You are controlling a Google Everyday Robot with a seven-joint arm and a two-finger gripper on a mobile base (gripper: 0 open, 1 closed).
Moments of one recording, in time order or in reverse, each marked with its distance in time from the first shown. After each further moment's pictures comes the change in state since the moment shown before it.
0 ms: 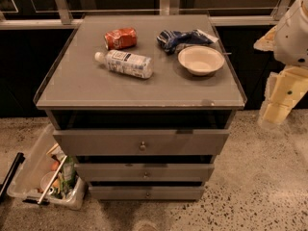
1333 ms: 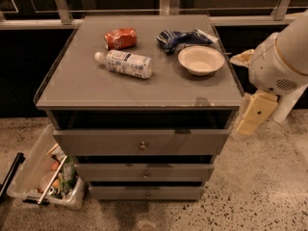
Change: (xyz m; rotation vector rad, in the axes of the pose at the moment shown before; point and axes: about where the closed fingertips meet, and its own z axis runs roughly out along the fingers) arm -0.019 -0.002 0.062 0.039 -0.164 -0.067
